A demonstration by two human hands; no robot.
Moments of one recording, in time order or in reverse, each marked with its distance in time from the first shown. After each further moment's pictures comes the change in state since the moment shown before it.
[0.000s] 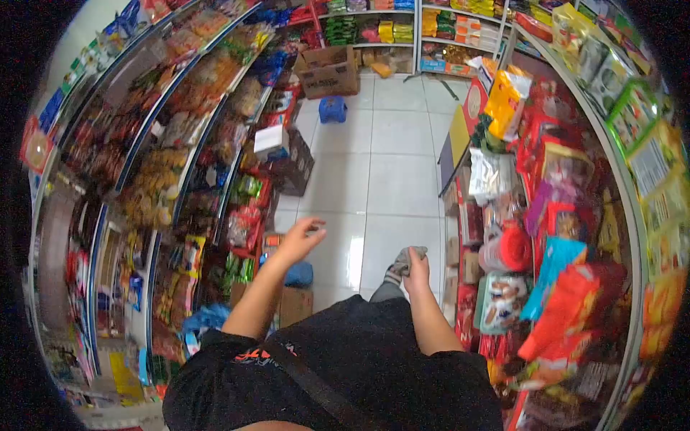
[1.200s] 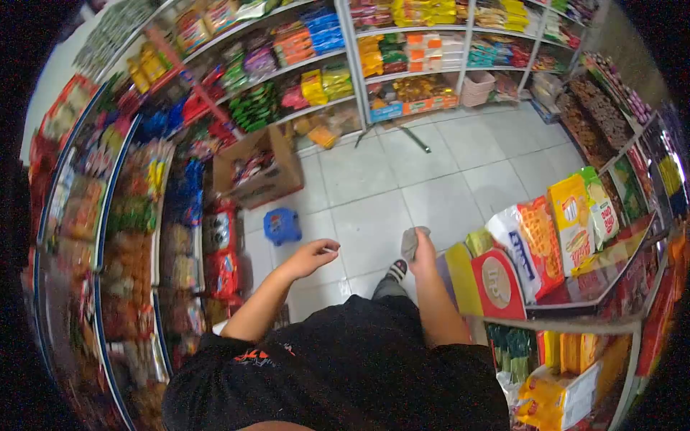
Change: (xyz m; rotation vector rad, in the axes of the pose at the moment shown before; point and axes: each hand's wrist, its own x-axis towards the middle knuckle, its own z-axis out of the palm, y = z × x) left_hand 0.891 0.002 -0.038 -0.077 -0.585 0.042; right_hand 0.771 -0.294 0.271 0.256 0.297 -0.106
